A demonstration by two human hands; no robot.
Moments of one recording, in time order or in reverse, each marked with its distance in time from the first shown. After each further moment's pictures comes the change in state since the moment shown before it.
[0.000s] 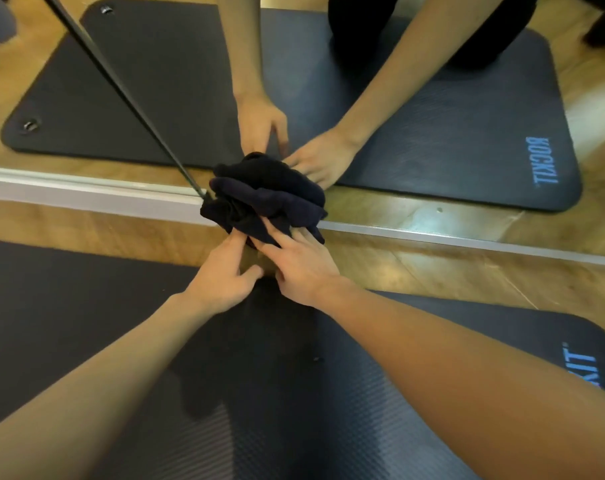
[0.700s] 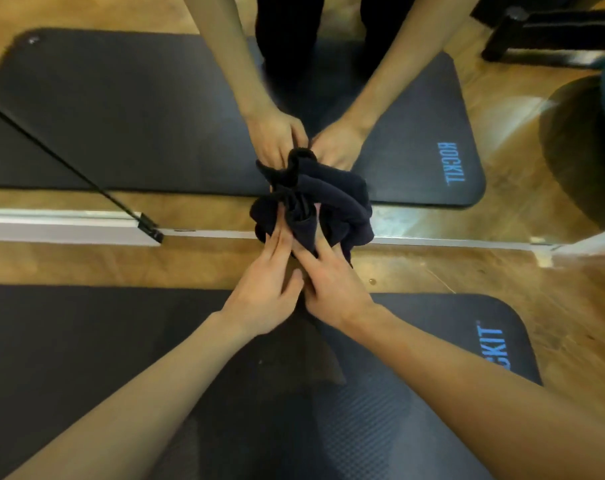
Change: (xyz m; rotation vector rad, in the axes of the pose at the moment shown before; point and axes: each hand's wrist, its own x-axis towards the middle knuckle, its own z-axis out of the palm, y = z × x) left_hand 0.001 0.138 0.077 -0.021 -0.027 0.238; right_hand -0.117 0.060 -0.053 0.198 0.250 0.204
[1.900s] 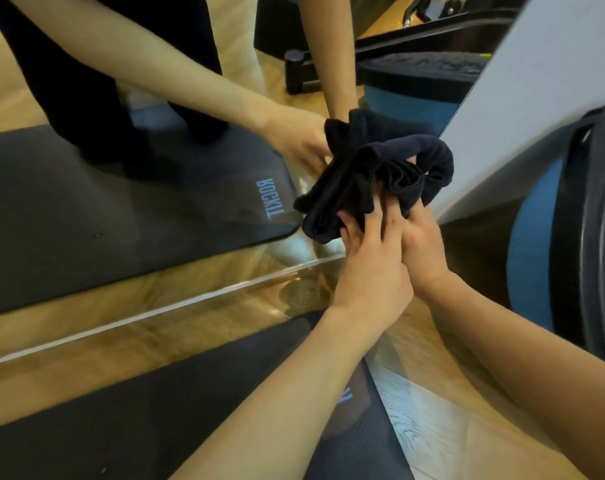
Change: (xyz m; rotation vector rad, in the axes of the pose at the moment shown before) left_hand 0.110 0.375 0.217 0.187 -0.069 0.330; right_hand -0.171 0.241 -0.291 0.007 0.599 0.355
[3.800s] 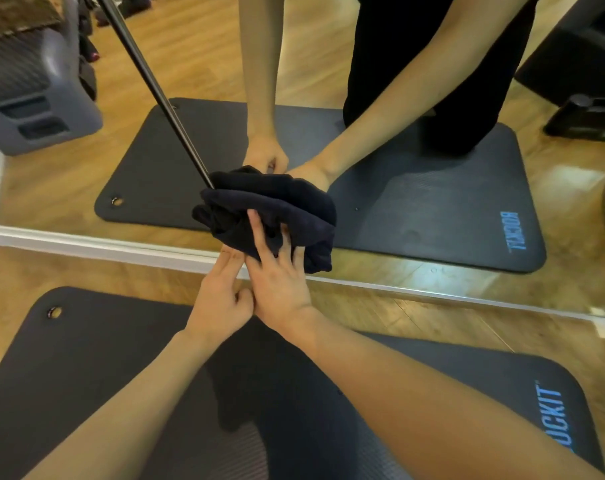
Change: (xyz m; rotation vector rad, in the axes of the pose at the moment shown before) left_hand -0.346 -0.407 -0.333 -0.047 0.384 -0.476; right_hand -0.094 -0.502 0.382 -0.295 -0.357 -0.603
